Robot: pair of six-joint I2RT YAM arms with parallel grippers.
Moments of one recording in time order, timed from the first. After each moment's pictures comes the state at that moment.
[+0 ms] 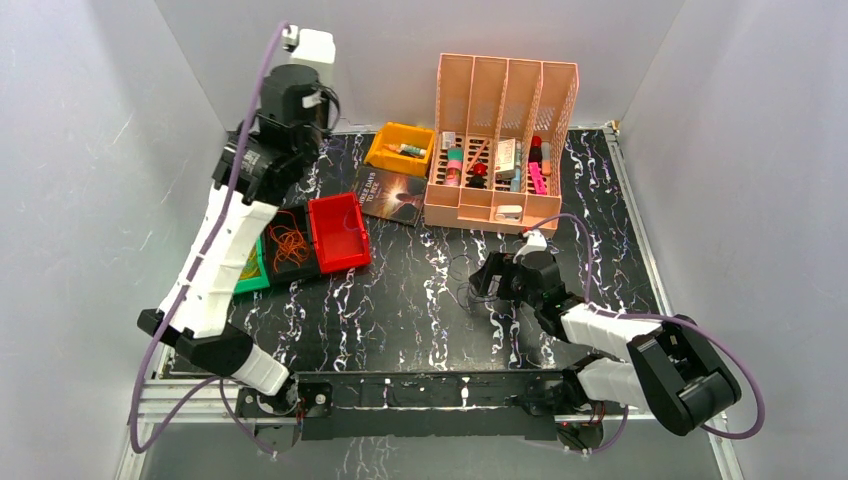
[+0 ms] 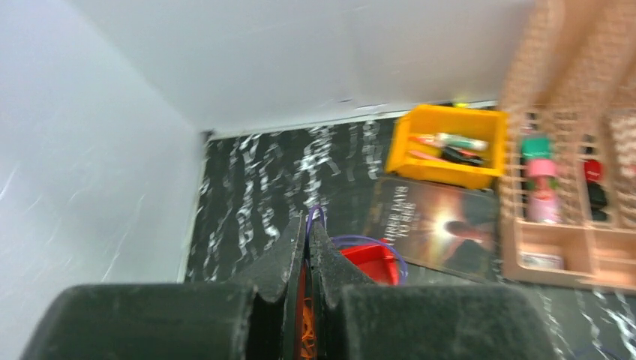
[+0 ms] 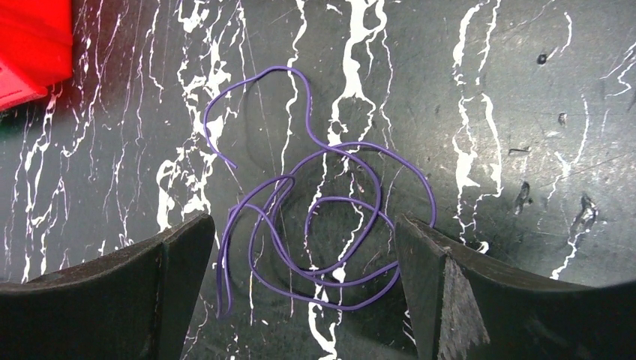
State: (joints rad) left arm -0.58 1.52 2.05 -0.81 -0.61 0.09; right arm 0.52 1.19 0.26 0.39 -0.04 0.57
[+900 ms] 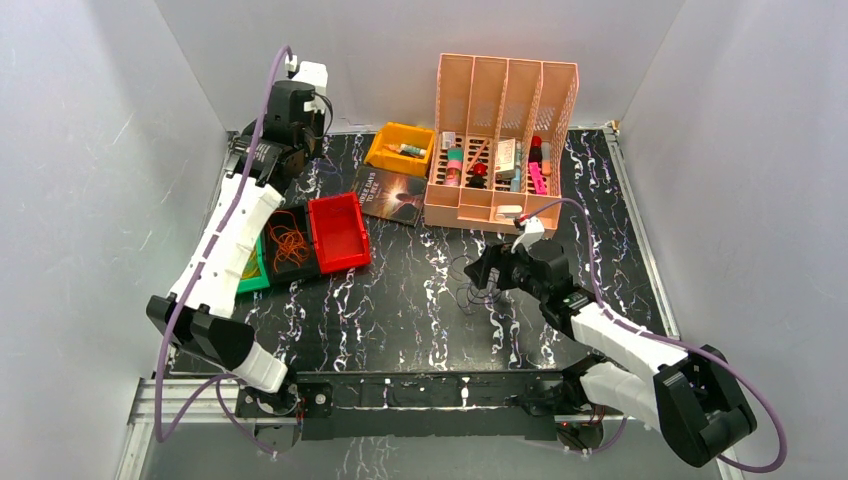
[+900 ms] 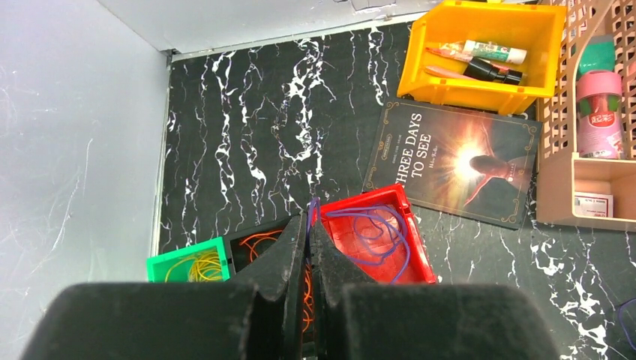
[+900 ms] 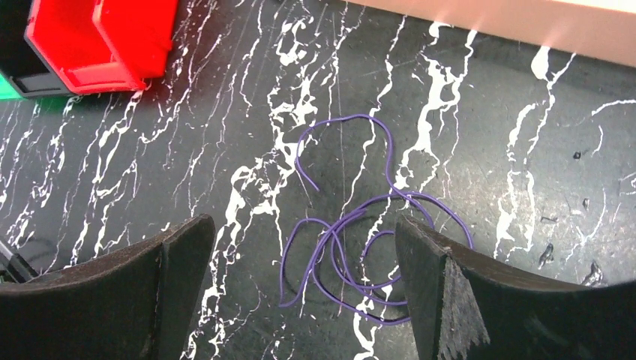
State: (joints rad) left arm -0.35 1.53 1.82 -0.81 -0.41 0.04; right arm 0.52 1.03 0.36 0.24 -0.14 0.46
